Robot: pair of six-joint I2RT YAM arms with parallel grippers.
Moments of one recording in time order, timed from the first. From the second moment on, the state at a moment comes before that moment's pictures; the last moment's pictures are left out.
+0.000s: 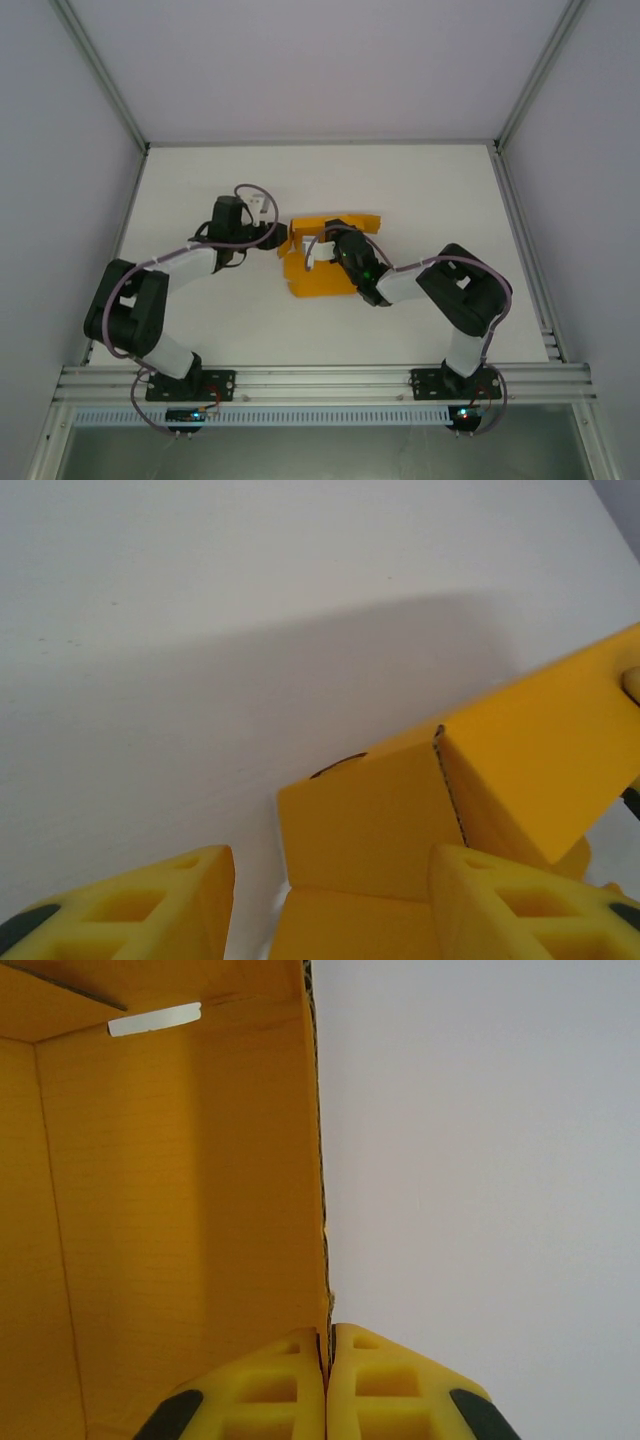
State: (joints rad) left arm -0.36 1.55 0.76 0.14 0.41 -0.32; right arm 0.80 1.78 0.70 0.88 0.39 -1.36
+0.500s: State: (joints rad) left arm -0.34 1.54 0.80 0.03 0.19 -0.42; right arm 0.78 1.78 0.72 0.80 0.40 -1.32
